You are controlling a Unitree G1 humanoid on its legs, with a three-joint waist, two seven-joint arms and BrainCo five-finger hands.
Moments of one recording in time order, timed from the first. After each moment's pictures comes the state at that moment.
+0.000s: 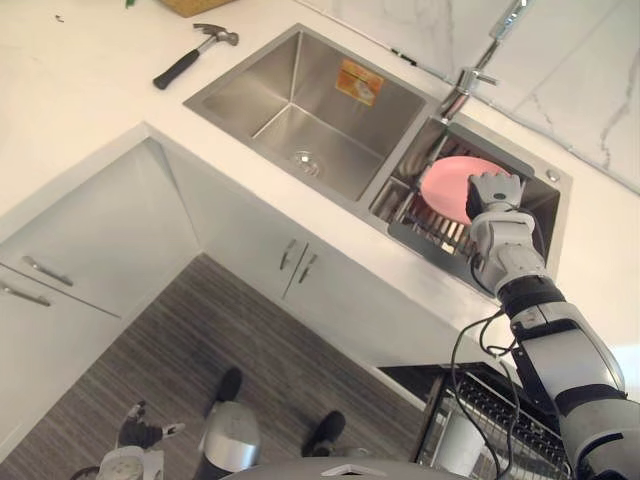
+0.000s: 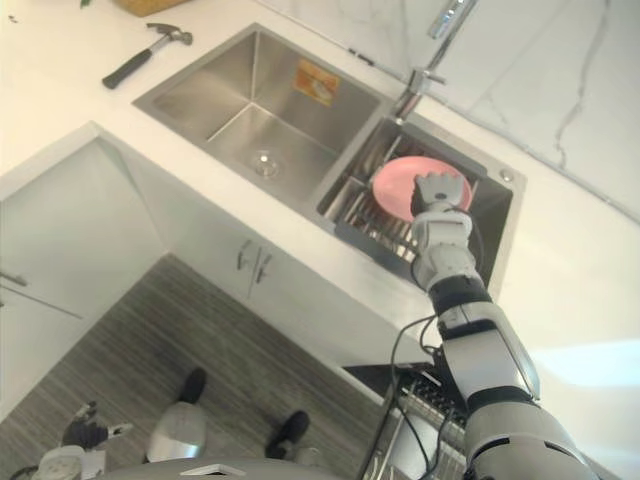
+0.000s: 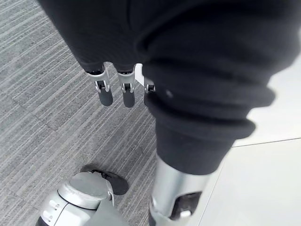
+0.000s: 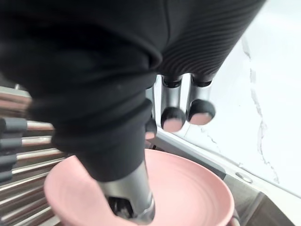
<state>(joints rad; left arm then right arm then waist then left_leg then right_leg) 0.30 0.23 0.22 0.56 0.00 0.11 0.06 -0.80 -0.61 0.27 0.77 -1.07 0.22 -0.12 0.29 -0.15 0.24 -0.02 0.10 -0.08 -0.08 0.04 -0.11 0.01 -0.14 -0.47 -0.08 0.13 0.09</state>
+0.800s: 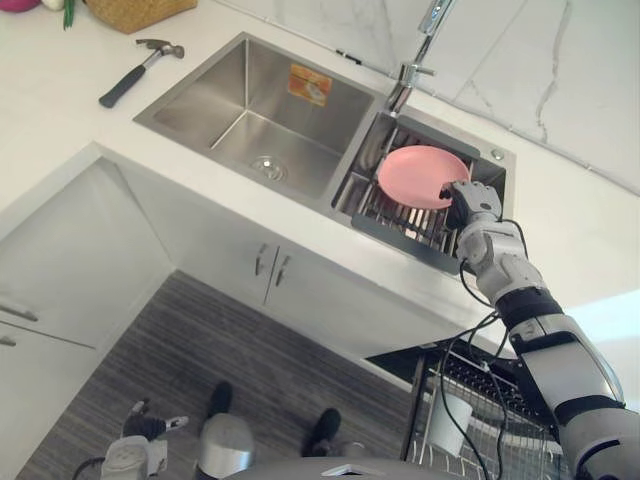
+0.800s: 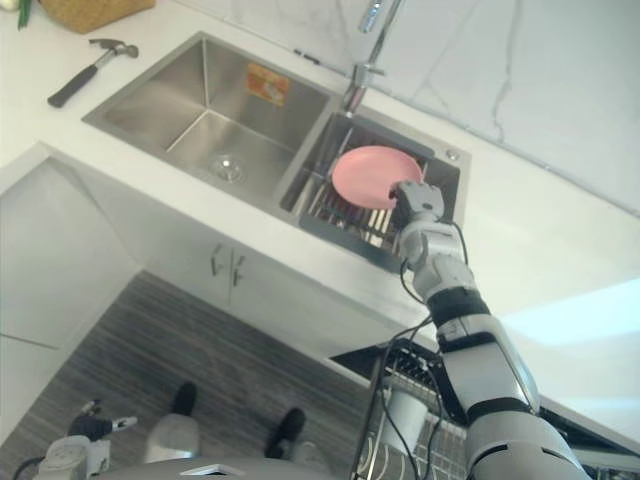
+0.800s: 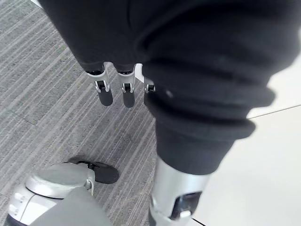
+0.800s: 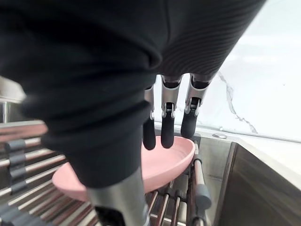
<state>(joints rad) 0.20 0.23 0.23 0.70 0.00 0.11 0.05 -0.71 -0.60 0.24 0.72 -0.77 0.03 -0.14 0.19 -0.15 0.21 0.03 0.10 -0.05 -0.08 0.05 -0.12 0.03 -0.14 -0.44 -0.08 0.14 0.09</state>
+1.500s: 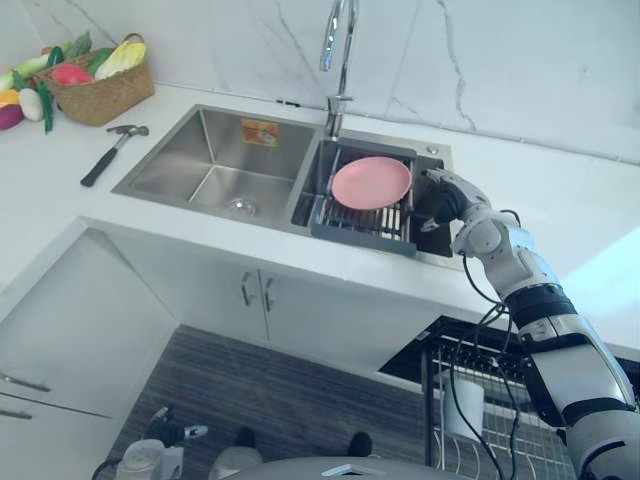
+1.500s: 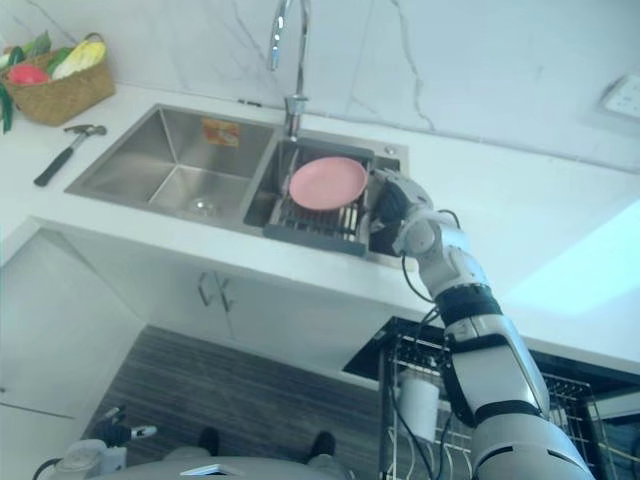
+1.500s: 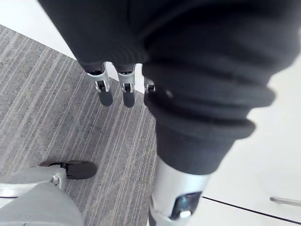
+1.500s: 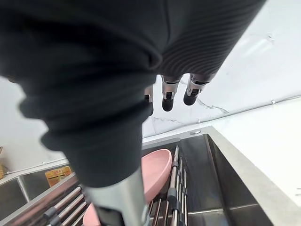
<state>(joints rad) 0.19 0.20 0.16 0.70 0.01 0.18 -0.03 -0.72 -0.64 0.21 0.64 -0.54 -0.06 0.09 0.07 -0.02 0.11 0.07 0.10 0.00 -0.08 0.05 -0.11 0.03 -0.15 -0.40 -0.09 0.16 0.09</state>
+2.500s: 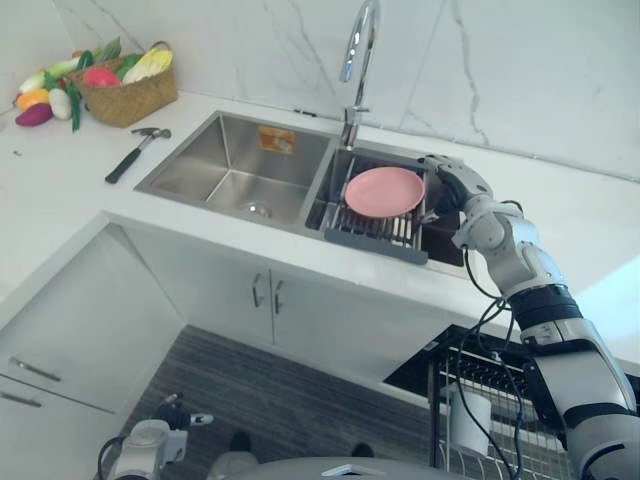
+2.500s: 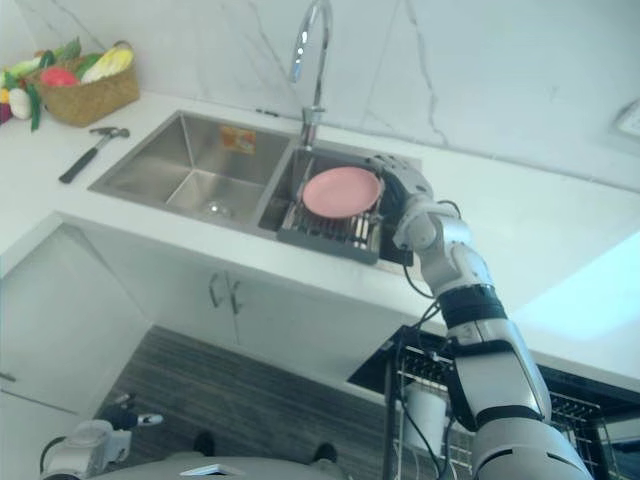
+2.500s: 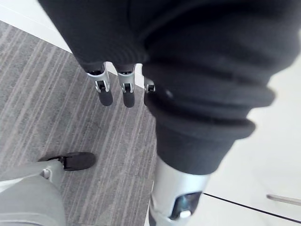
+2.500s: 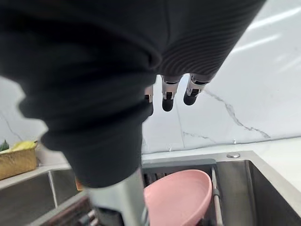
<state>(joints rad) 0.10 0.22 0.15 0.74 0.08 0.23 -0.08 -0.72 -0.64 0.20 0.55 -0.69 -0.08 0.08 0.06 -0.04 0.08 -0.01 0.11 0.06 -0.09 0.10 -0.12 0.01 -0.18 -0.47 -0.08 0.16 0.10</state>
